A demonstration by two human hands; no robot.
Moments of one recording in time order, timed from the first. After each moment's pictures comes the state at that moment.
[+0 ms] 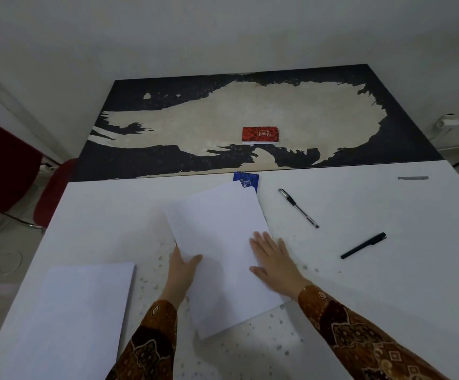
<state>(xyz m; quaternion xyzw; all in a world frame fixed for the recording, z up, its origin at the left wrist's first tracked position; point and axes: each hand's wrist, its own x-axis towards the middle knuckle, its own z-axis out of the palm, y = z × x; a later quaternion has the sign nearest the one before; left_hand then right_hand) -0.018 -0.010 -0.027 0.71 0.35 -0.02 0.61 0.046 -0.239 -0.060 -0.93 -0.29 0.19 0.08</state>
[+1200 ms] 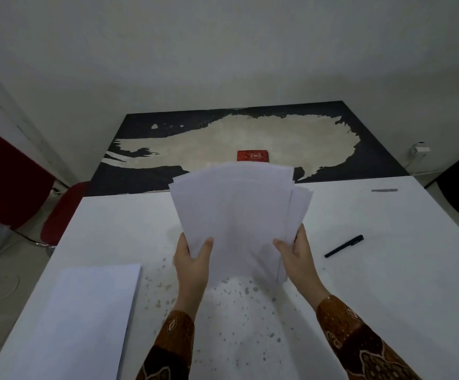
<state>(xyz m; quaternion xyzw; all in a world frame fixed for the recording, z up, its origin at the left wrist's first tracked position) -0.061 -0.075 0.070 0.67 0.22 0.22 0.67 -0.013 -0.262 0.062 -0.72 -0.03 0.03 0.69</state>
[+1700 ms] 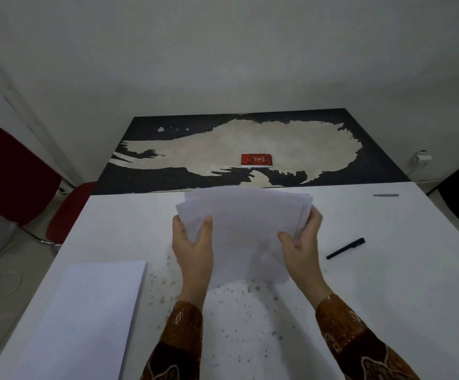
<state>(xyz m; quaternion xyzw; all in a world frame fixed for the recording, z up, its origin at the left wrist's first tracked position) -0.069 -0.084 0.128 0.66 0.22 0.29 0.66 -0.031 -0.248 0.107 -0.73 -0.09 -0.08 0.67</state>
